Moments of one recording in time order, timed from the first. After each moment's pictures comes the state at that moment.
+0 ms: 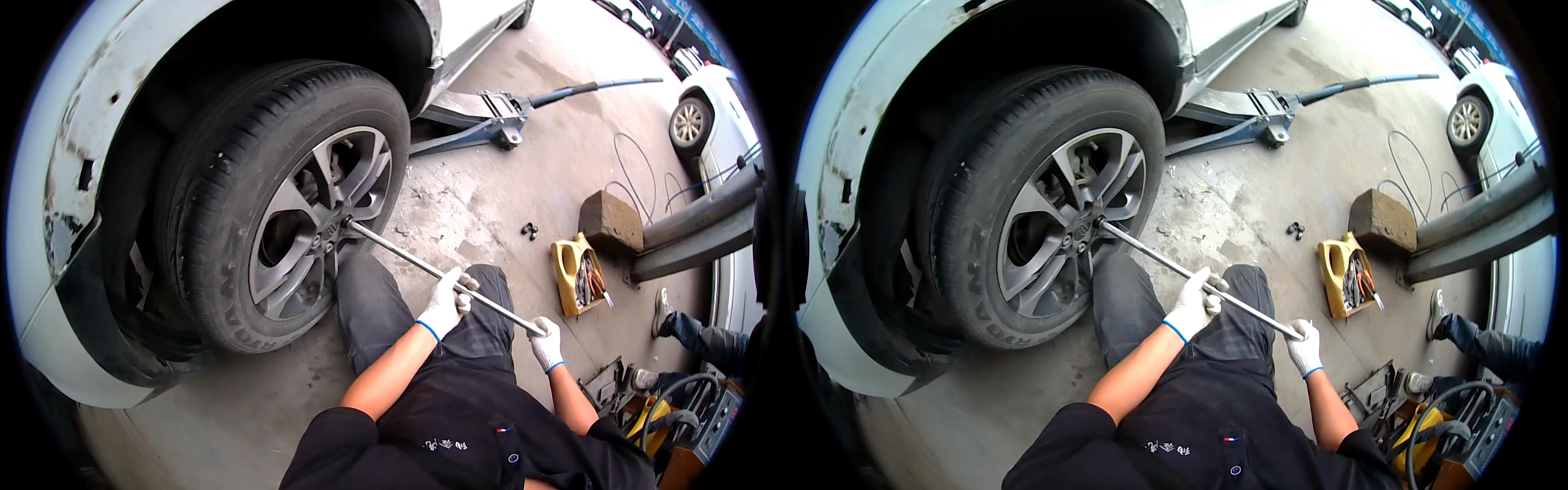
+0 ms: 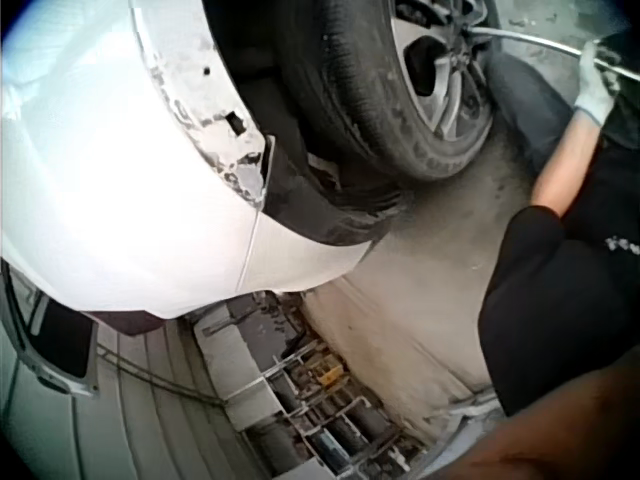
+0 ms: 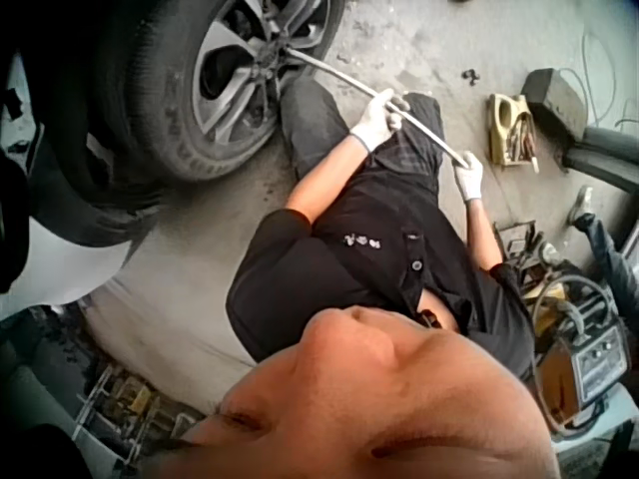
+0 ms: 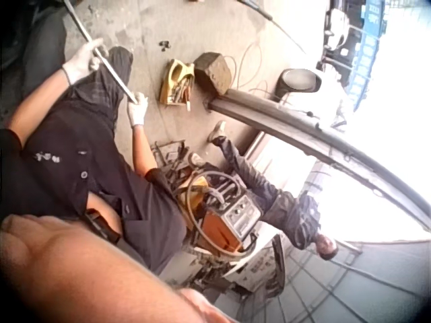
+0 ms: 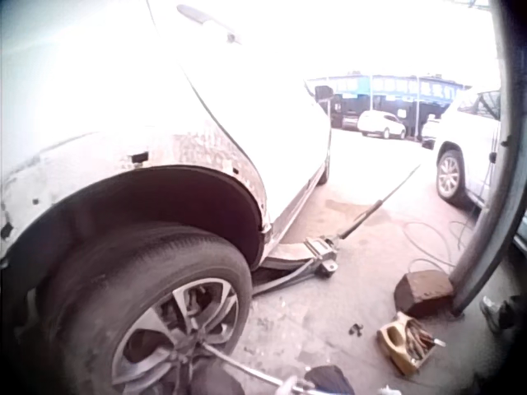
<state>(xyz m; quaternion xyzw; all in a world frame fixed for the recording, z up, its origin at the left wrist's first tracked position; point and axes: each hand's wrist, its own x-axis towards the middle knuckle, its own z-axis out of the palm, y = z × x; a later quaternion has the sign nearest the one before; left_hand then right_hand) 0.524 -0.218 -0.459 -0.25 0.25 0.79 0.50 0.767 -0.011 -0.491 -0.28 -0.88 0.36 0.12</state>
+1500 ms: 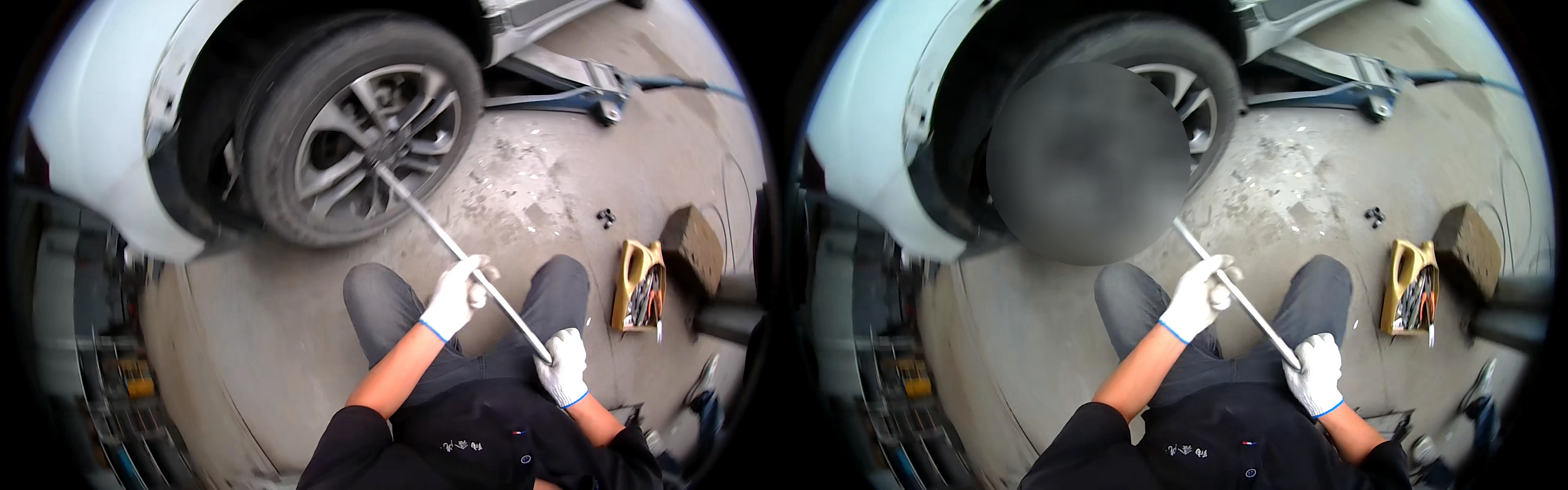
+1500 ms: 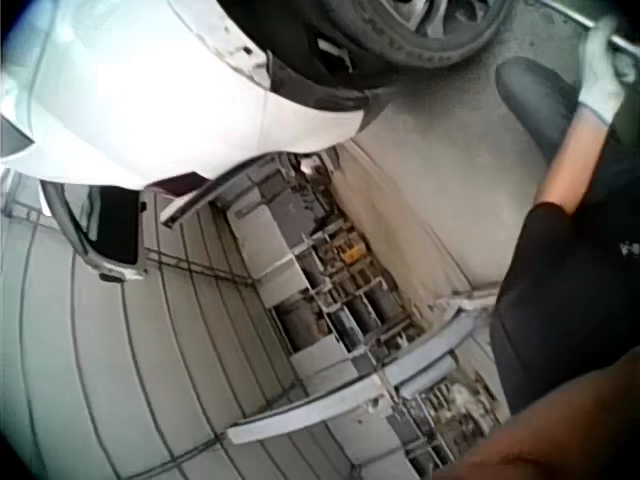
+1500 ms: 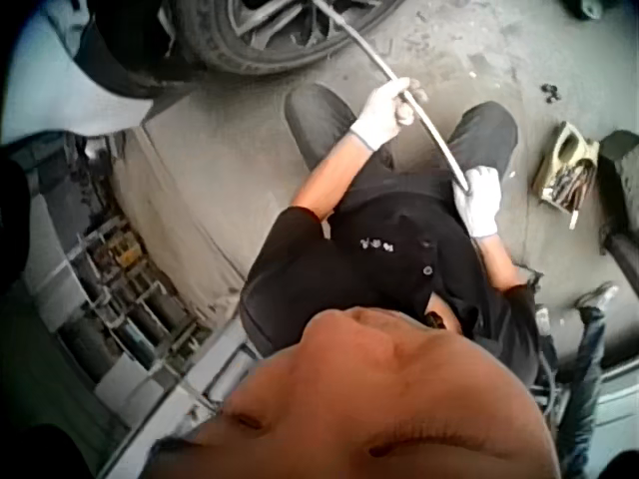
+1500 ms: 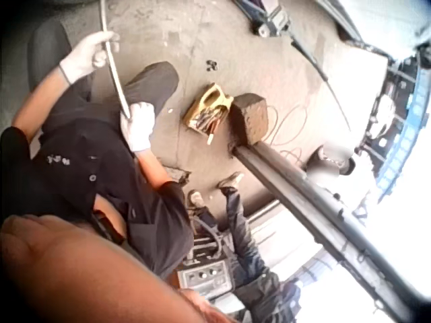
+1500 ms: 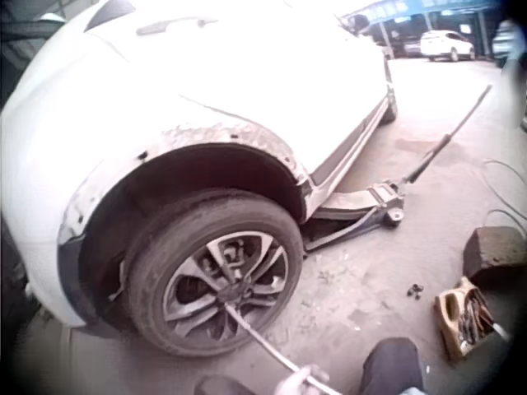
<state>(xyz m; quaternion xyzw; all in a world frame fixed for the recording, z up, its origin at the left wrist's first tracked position) 0.629 -0.234 -0.356 -0.27 0.39 0.83 0.30 0.776 -0.013 -0.350 0.03 -0.94 0.33 0.08</state>
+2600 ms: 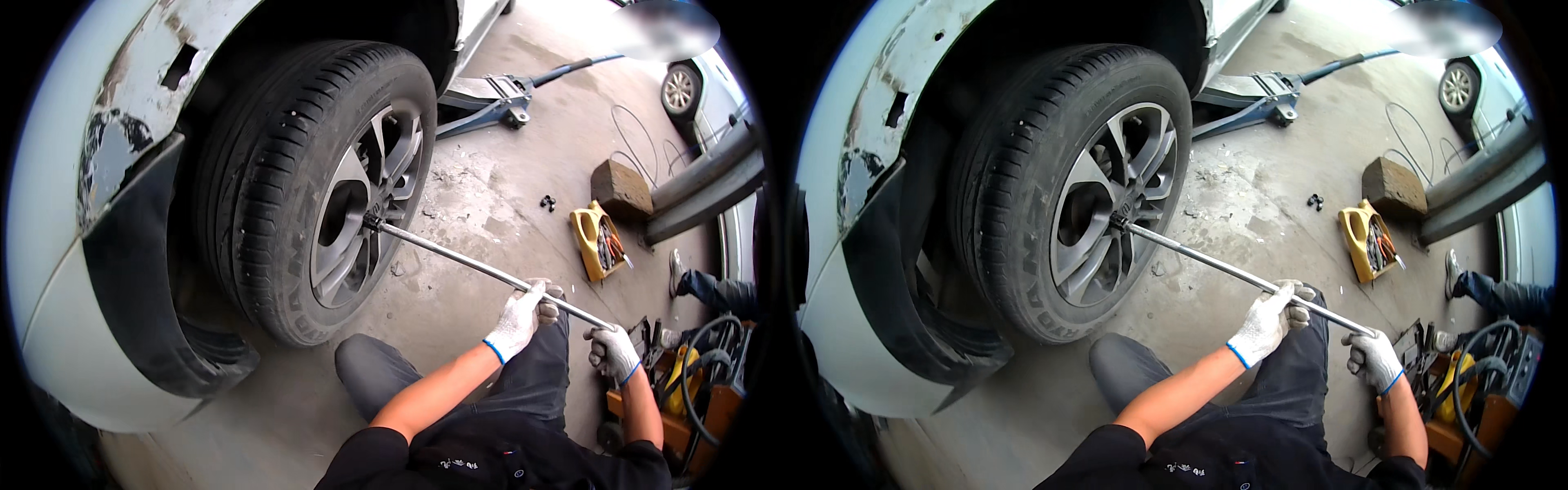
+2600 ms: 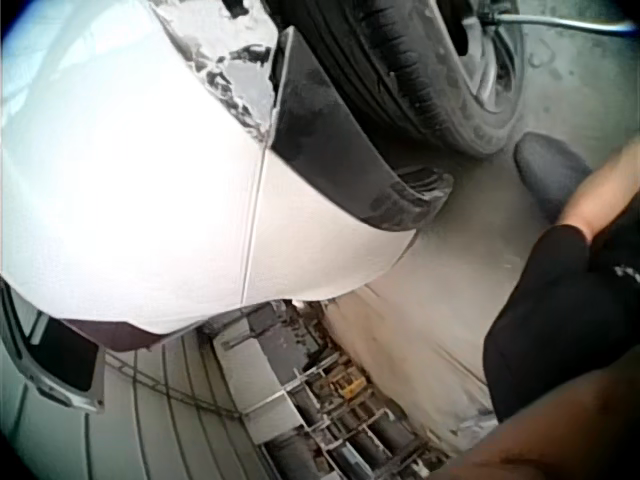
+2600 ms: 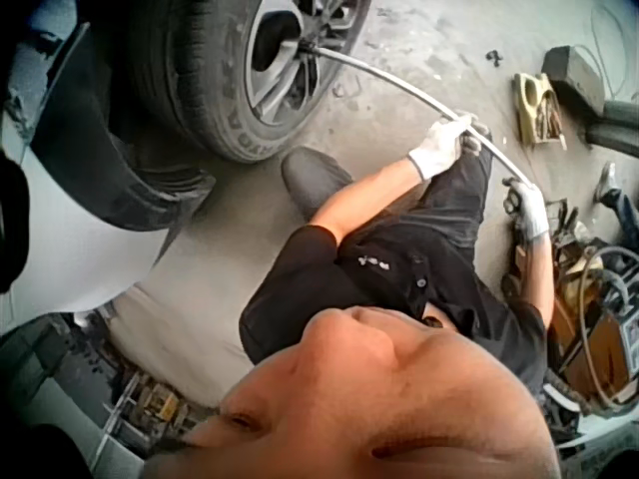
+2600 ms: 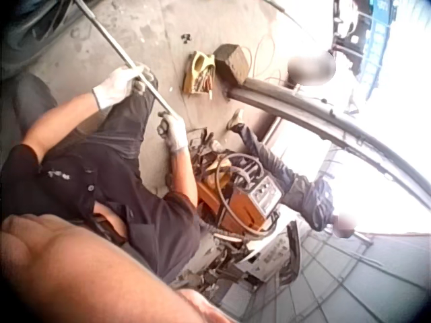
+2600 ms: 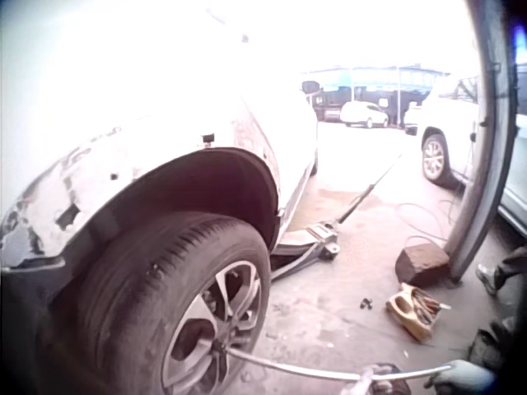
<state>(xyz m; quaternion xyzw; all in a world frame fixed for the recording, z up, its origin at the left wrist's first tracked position) 0.621 -0.266 -0.389 -0.08 0.19 0.81 0.55 0.795 -0.118 -0.285 -0.55 -0.53 0.64 -0.06</state>
